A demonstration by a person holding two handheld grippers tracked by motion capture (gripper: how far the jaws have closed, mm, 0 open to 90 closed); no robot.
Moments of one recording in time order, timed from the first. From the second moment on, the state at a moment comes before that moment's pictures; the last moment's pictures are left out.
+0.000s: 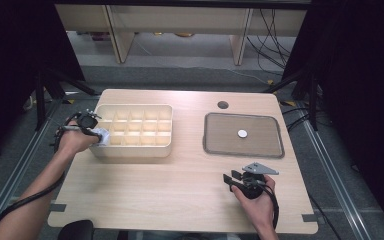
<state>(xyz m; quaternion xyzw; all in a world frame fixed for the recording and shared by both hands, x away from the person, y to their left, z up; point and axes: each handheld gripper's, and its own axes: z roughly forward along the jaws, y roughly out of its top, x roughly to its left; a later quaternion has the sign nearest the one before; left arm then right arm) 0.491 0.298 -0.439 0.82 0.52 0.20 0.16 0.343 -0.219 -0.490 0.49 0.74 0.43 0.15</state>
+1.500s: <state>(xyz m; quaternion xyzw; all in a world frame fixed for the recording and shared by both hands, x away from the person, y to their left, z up) 0.499 0.303 -0.460 0.81 0.55 0.14 0.14 0.343 -0.219 -0.489 0.49 0.74 0.43 0.15</state>
